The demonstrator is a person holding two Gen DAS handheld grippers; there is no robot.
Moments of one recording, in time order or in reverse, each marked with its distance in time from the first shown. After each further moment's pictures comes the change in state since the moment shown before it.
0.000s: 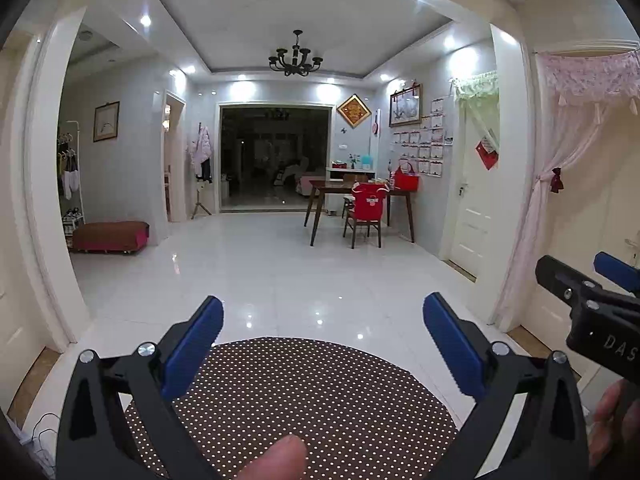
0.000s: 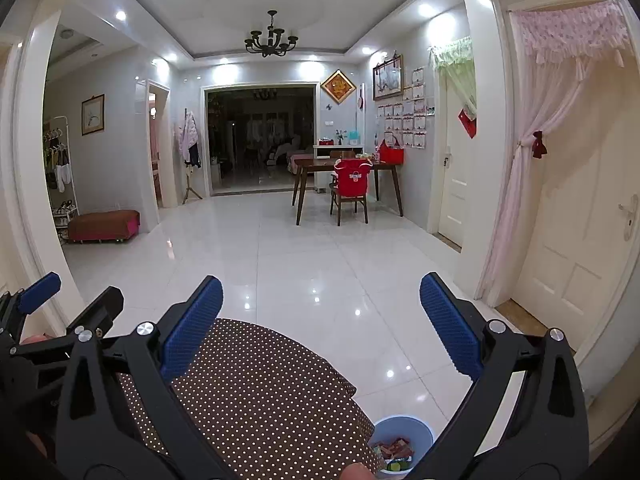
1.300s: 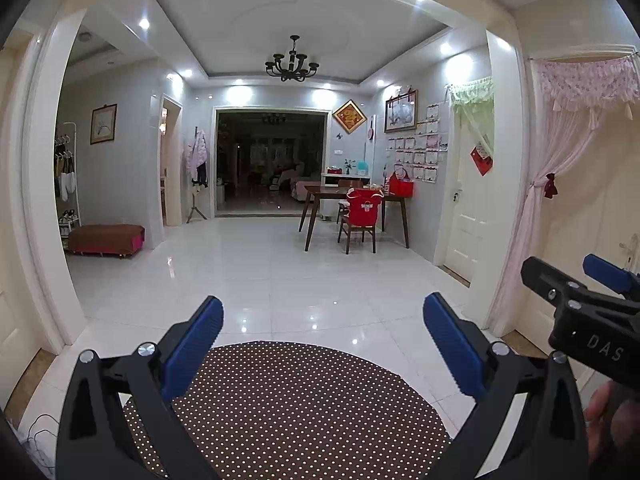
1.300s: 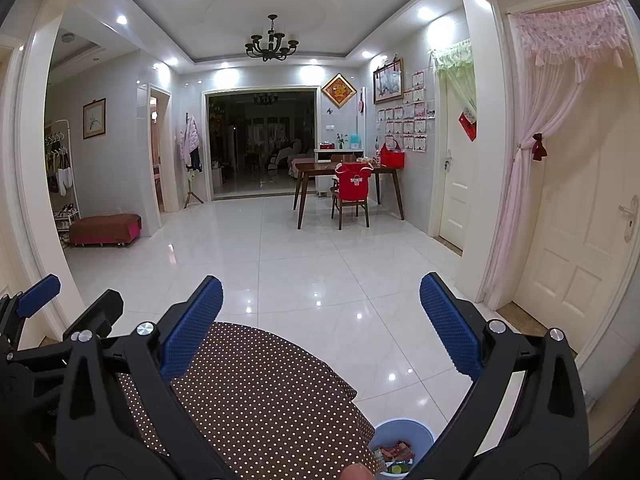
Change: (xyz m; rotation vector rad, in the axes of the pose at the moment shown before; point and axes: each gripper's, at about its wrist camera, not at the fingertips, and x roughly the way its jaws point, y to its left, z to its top) left arm -0.010 0.008 -0.004 -0.005 -0.020 -0.030; right arm -0.008 0.021 -0.002 0.005 -0.015 0.002
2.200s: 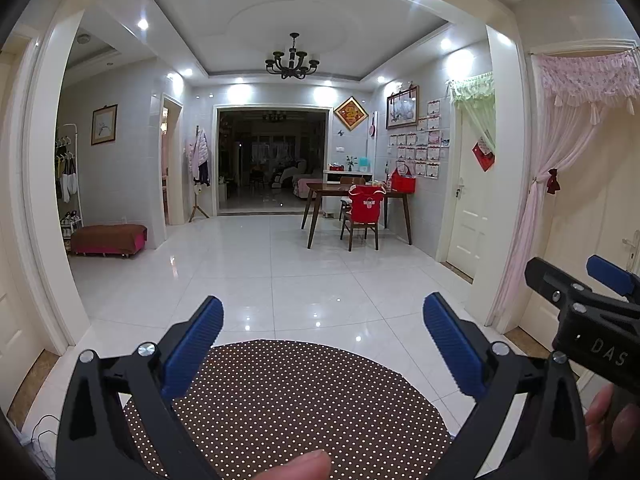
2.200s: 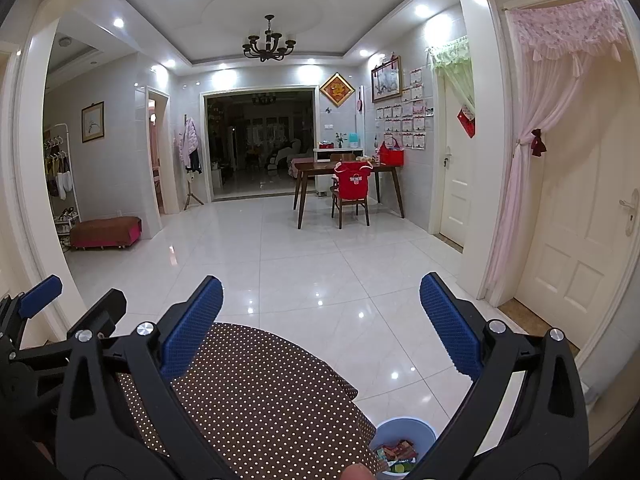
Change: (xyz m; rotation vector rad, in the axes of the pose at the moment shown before) left arm 0.005 0.000 0.001 0.011 0.012 0.011; right arm -0.001 -0.001 0.001 0.017 0.001 -0.001
